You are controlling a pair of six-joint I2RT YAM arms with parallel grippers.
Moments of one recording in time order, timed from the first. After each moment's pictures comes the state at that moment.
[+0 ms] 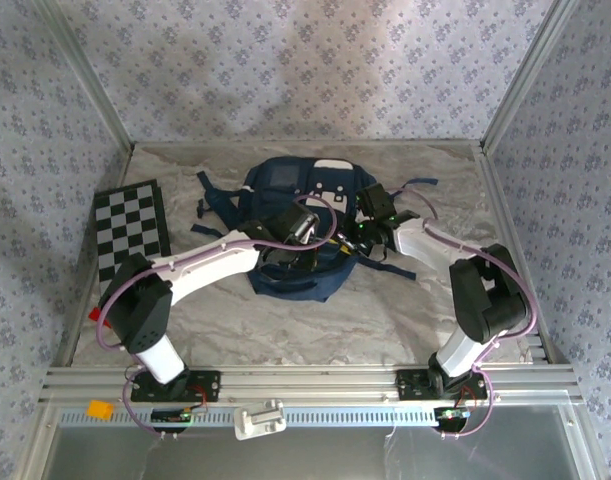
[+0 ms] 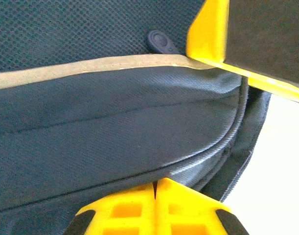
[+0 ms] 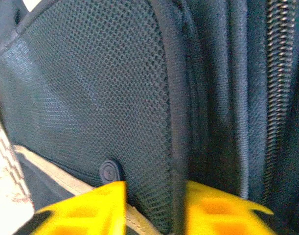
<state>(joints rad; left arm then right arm) -0.86 1.66 1.21 -0.56 0.03 -0.57 0.45 1.66 1.05 -0.35 -0.38 0.95</state>
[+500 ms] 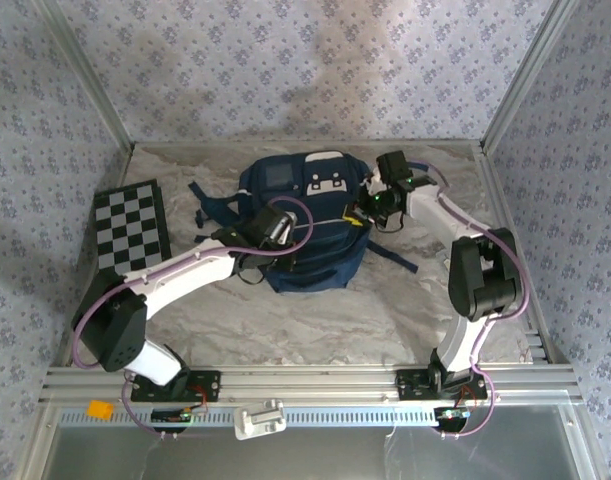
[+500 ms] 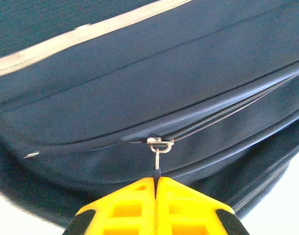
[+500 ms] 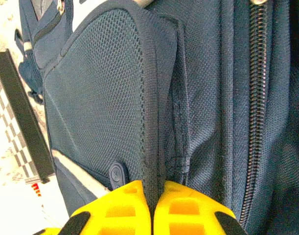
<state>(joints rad) -0.76 1.50 1.03 -0.51 -0.01 -0.49 0.26 1.80 1.41 -0.66 -0.52 0.62</state>
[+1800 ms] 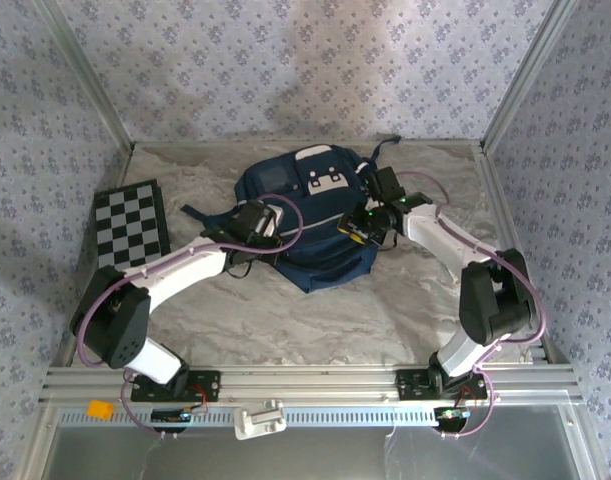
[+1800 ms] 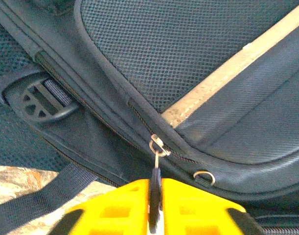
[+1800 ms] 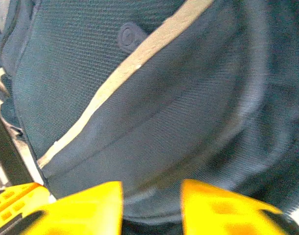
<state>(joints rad) -0.66 1.51 0.97 -0.40 -0.07 -0.28 0.38 1.60 1.20 -0.65 -0.29 0.82</state>
